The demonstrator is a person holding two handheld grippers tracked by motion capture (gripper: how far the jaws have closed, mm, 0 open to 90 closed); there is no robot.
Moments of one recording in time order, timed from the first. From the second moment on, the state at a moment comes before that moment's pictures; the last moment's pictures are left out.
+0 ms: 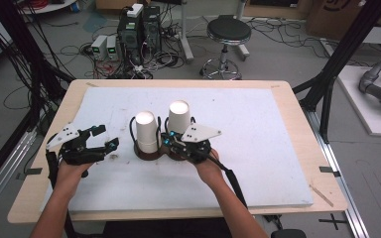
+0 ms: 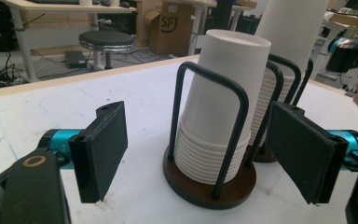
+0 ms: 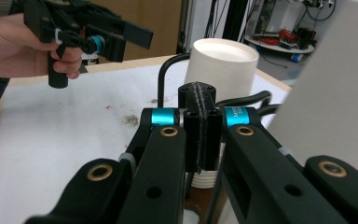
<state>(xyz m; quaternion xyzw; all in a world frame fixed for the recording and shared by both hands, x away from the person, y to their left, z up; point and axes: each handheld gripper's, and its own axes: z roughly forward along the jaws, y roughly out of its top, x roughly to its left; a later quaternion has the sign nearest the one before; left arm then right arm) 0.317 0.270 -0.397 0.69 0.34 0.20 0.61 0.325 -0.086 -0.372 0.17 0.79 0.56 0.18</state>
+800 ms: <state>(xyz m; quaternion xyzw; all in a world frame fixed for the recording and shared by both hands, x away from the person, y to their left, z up) 0.365 0.204 -0.352 0.73 0.27 0.19 0.60 0.331 -0.026 -0.422 0.26 0.81 0.51 0.16</state>
